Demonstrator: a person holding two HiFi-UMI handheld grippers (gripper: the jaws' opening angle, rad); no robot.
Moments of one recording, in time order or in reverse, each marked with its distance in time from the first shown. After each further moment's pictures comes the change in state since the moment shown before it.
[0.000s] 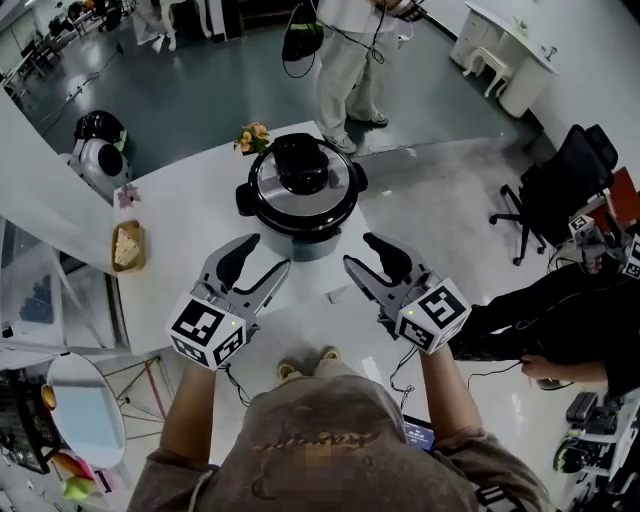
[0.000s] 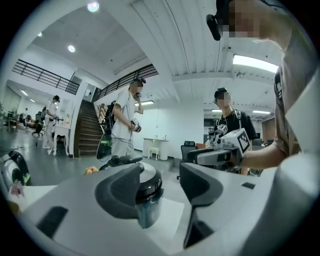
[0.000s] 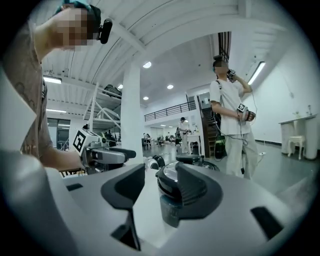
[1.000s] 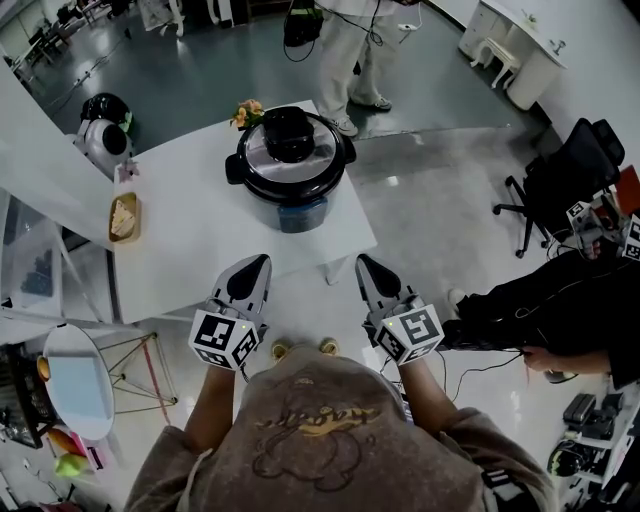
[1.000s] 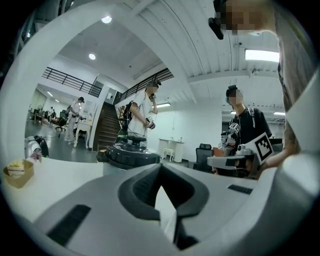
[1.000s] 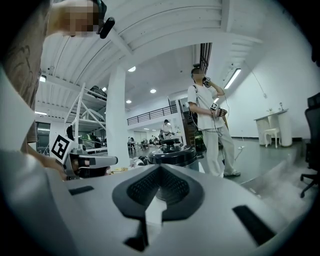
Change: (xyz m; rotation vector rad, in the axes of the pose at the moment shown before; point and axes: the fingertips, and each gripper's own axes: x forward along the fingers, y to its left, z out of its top) left arm -0.020 -0.050 -0.080 -0.093 -0.037 0.220; right arm -0.074 -0.001 -0.083 0.085 -0.045 -0.214
